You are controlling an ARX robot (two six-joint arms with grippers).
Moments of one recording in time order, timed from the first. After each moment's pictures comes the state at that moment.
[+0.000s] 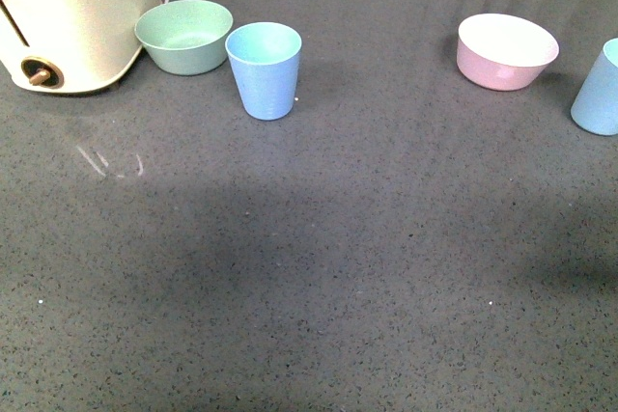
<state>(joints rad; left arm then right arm) 0.00 0.01 0.02 0.00 0.00 -0.01 0.00 0.00 0.02 0.00 0.00 0.00</state>
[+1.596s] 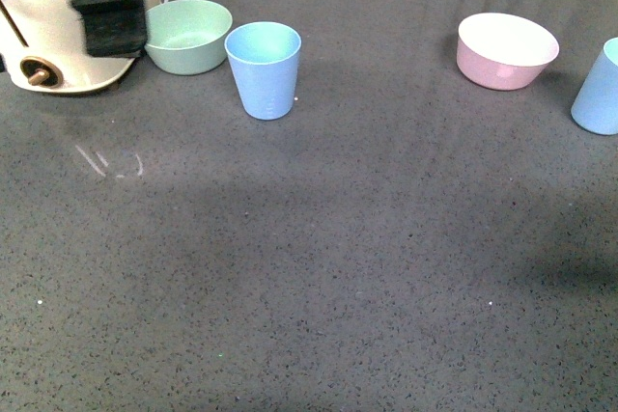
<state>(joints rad) -0.36 1.53 0.91 -0.22 -0.17 -0.38 0.00 0.00 0.02 0.00 0.00 0.00</state>
